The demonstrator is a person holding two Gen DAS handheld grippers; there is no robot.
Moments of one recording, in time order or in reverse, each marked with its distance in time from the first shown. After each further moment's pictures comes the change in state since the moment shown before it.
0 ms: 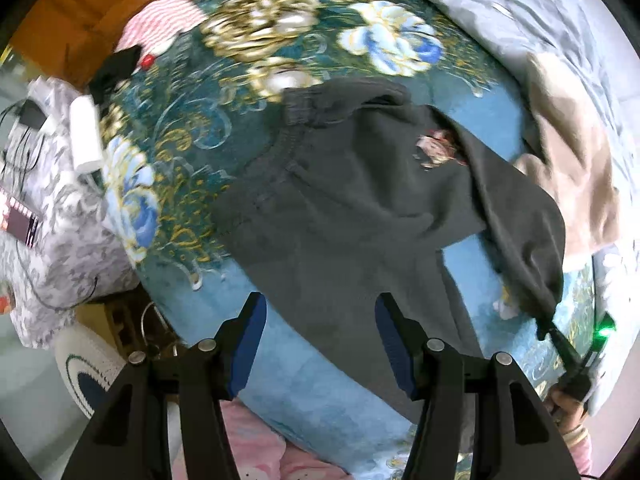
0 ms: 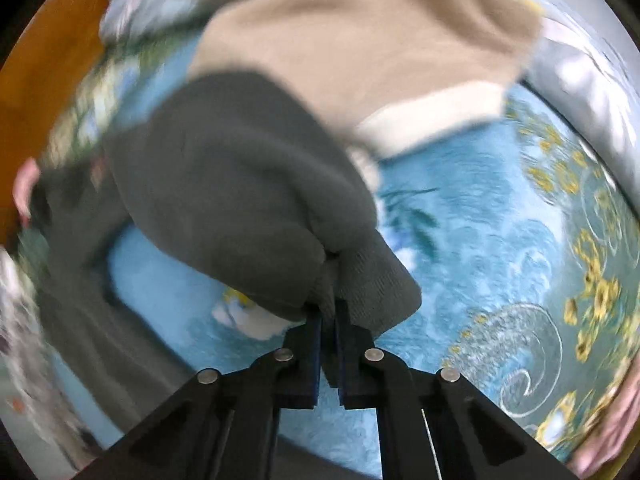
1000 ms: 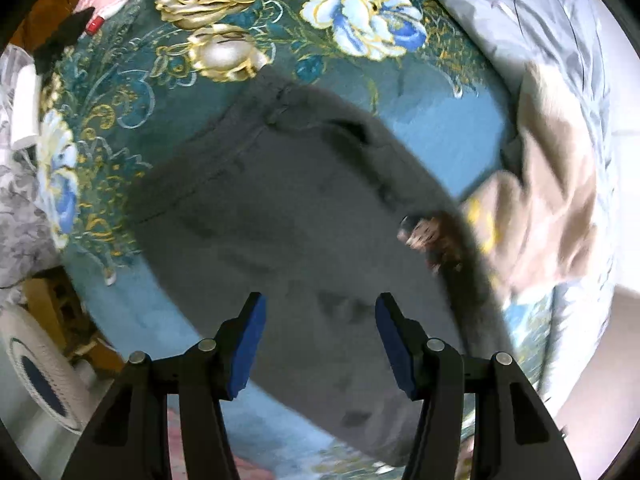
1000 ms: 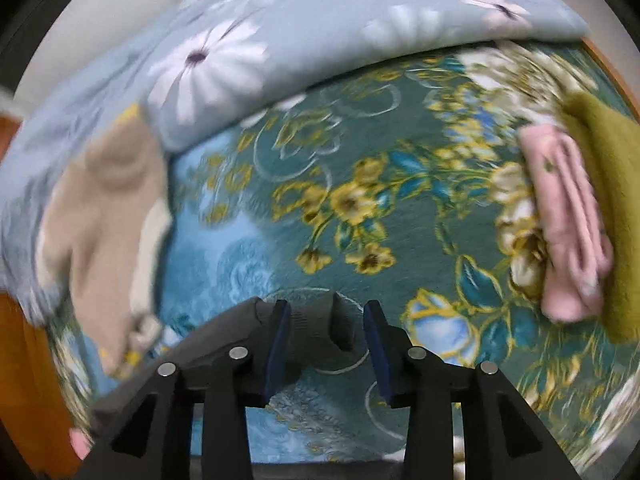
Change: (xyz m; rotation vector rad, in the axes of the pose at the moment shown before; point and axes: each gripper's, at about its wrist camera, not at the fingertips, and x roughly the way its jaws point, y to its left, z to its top) left arm 0.050 -0.042 0.045 -0.146 0.103 -0.183; right arm -0.111 -0.221 -0.086 0.902 -0.178 -0.050
